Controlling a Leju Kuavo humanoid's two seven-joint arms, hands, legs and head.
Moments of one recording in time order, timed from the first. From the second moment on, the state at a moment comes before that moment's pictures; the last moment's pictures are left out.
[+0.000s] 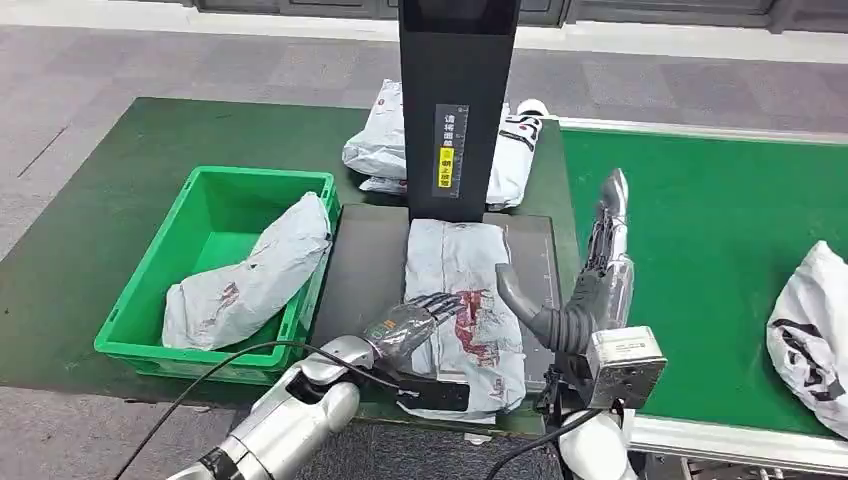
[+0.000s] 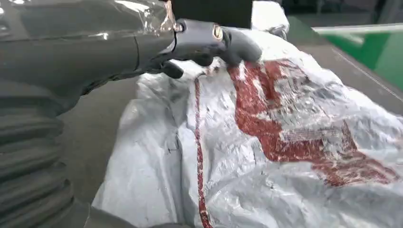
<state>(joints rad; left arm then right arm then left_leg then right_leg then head) -0.45 -0.13 -0.70 -0.91 -0.94 0.04 -0.24 -0.09 0.09 0.38 -1.73 0.21 -0.44 -0.39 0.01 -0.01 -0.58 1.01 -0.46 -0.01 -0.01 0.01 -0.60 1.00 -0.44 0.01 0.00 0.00</state>
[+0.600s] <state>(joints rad) -0.49 -0.14 -0.77 -0.81 -0.94 0.00 -0.24 -0.06 0.09 0.38 -1.73 0.21 -0.43 -0.37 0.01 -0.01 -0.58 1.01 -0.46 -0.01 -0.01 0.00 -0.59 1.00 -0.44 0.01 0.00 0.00</state>
